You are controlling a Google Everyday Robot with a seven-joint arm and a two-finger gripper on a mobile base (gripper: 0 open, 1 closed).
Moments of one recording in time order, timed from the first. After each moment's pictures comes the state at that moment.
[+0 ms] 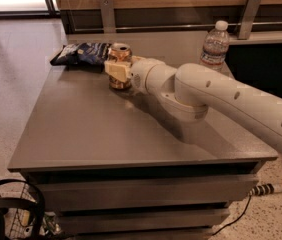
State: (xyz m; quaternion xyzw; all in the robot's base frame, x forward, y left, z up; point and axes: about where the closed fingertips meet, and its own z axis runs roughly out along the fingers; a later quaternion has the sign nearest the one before) arm 0.681 0.044 0.867 -0.22 0.73 0.27 0.59
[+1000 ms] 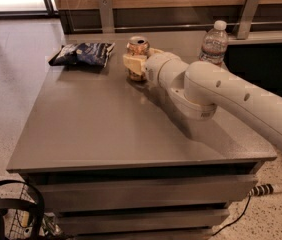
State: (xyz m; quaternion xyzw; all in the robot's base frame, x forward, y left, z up) arm 0.712 -0.011 0.882 -0.20 0.73 0.18 0.63
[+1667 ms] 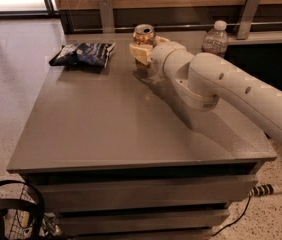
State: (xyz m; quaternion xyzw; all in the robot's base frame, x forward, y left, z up) arm 0.742 -0.029 0.901 -0.21 0.70 0.15 0.66
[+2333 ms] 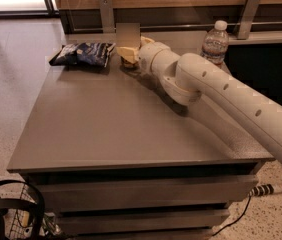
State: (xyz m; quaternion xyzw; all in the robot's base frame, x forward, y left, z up) arm 0.777 0.015 0.887 -0.22 0.68 0.21 0.67
